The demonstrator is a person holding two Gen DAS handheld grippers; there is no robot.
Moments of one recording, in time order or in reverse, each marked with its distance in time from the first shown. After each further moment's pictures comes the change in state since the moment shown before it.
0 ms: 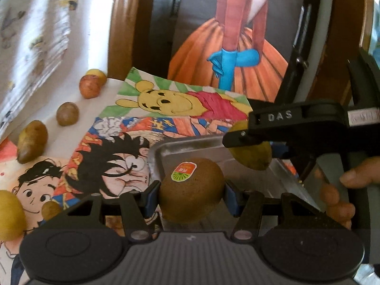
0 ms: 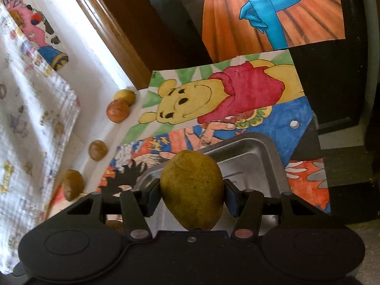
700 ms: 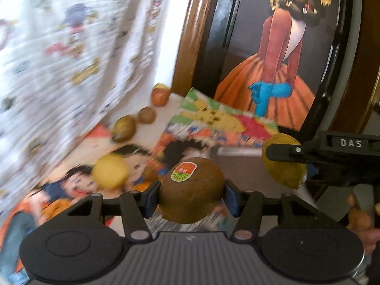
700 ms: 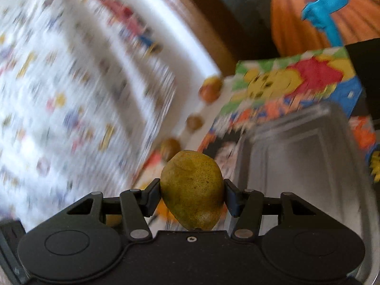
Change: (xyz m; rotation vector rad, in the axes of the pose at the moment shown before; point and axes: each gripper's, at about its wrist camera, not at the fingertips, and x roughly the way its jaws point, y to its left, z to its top) left arm -0.150 0.046 -0.022 -0.177 -0.102 0.132; right arm -0.103 0.065 -0.058 -0.035 -0.011 0.330
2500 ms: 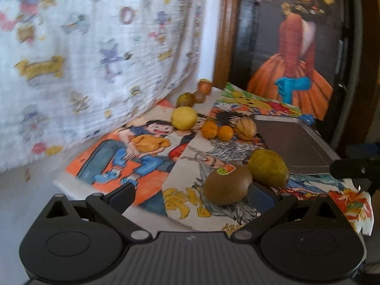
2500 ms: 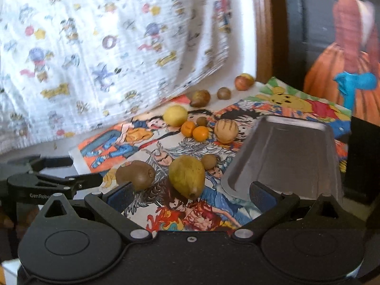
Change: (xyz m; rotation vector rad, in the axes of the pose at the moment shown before) left arm -0.138 0.046 -0.144 0.056 -0.078 0.173; right arm -0.090 0.084 -0.157 -0.586 0.064 -0.113
